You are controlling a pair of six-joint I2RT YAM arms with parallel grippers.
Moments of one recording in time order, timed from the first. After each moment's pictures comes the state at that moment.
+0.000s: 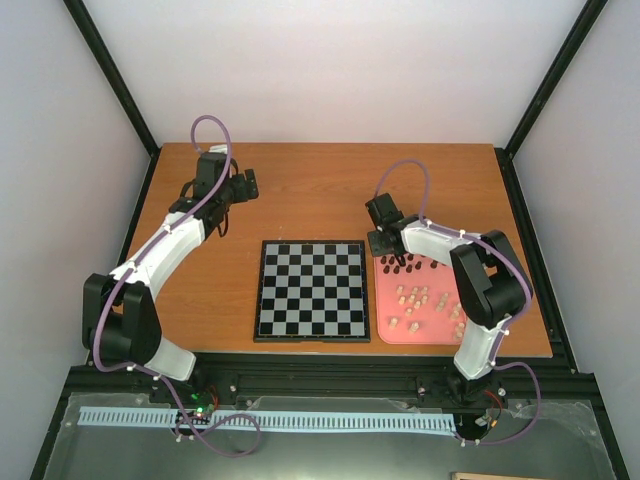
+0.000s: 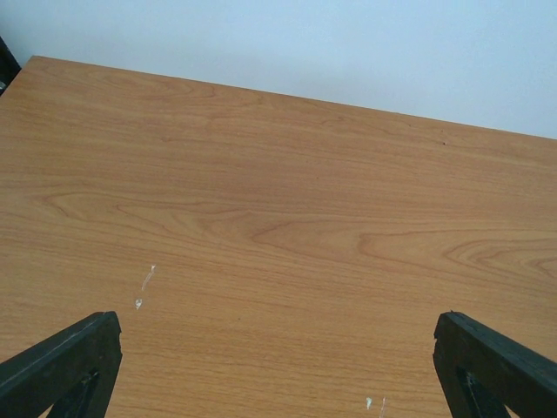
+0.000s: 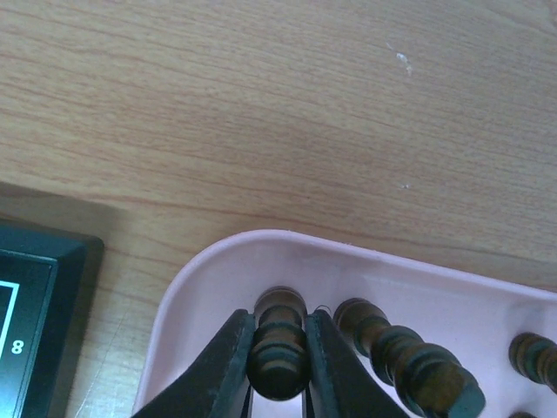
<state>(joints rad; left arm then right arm) -0.24 1.49 1.15 -0.25 -0.22 -0.31 0.47 1.81 1.09 -0.40 0.25 0.17</state>
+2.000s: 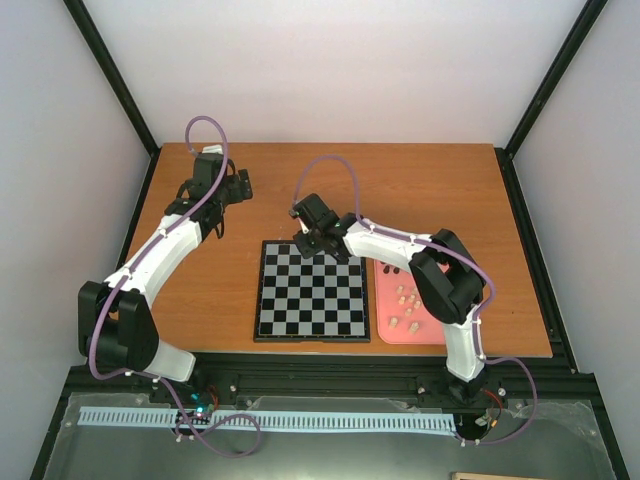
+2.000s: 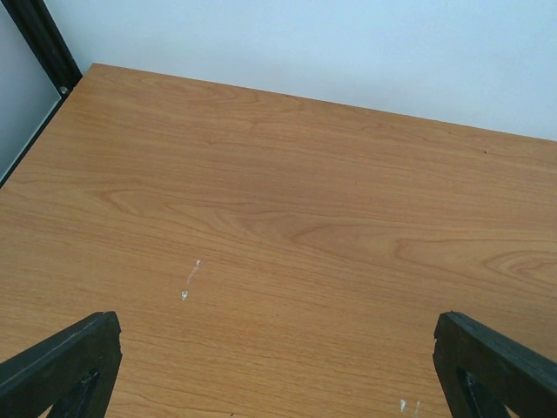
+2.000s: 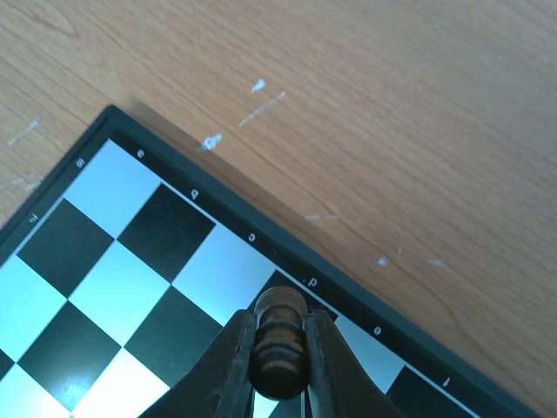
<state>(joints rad) -0.24 1.45 1.16 -0.30 -0.31 -0.31 0.81 2.00 1.46 -0.38 0.08 0.16</state>
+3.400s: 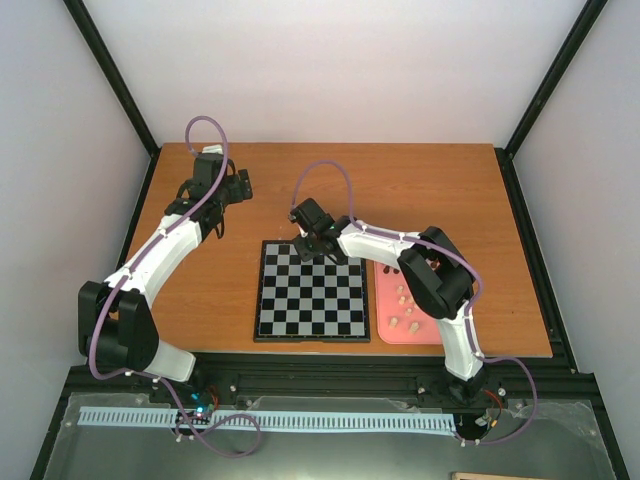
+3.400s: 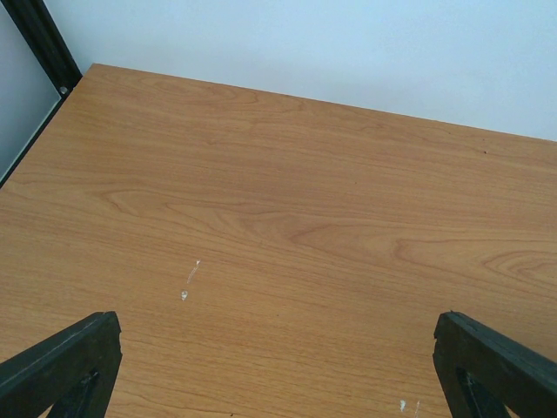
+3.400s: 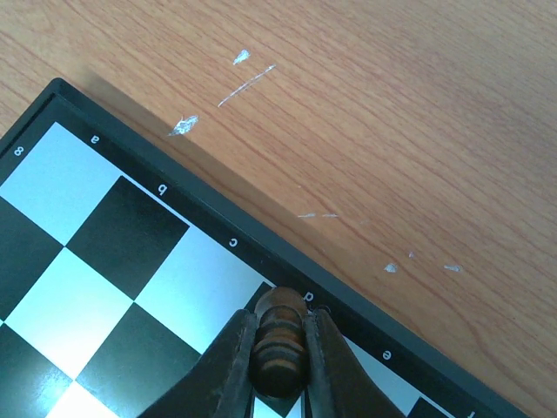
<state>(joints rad) -0.24 1.45 1.16 -0.30 -0.31 -0.31 0.81 2.08 1.47 -0.37 0.10 0.16</state>
